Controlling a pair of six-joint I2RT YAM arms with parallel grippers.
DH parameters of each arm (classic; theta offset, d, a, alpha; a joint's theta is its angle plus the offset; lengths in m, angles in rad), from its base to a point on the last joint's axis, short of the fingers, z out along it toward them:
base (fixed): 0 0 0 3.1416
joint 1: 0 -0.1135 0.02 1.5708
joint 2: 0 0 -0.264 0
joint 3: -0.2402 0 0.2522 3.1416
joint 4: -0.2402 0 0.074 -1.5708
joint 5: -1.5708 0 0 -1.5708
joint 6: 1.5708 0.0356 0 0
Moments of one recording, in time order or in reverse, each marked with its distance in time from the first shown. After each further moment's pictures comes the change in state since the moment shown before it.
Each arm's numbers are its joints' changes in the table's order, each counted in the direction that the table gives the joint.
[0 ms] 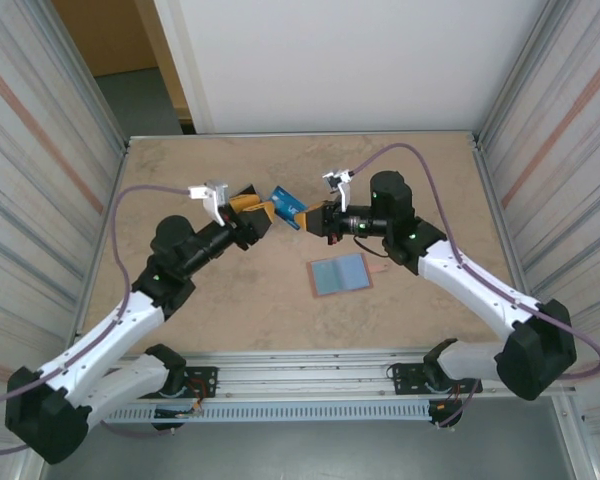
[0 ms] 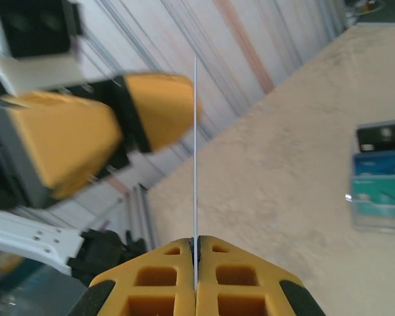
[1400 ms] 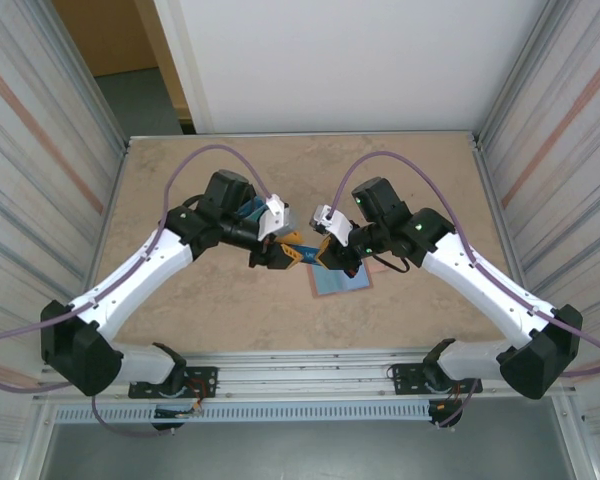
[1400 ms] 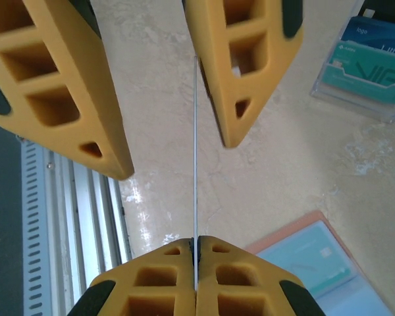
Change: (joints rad) left arm 0.024 0.433 -0.482 -0.905 -0.601 1.028; right arm -0.086 0.014 -0.215 -0.789 -0.170 -0.684
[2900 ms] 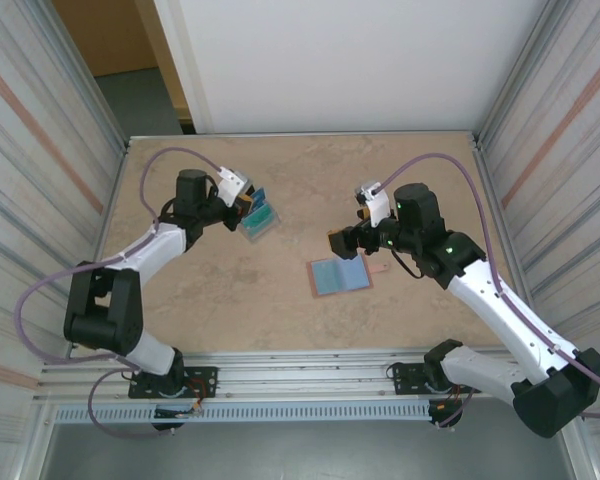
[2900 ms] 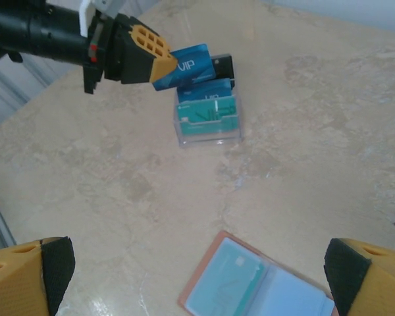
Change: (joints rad) left arm -0.365 0.208 0.259 0.691 0.427 -0.261; right arm 0.156 -0.220 0.233 0.347 -0.225 0.389
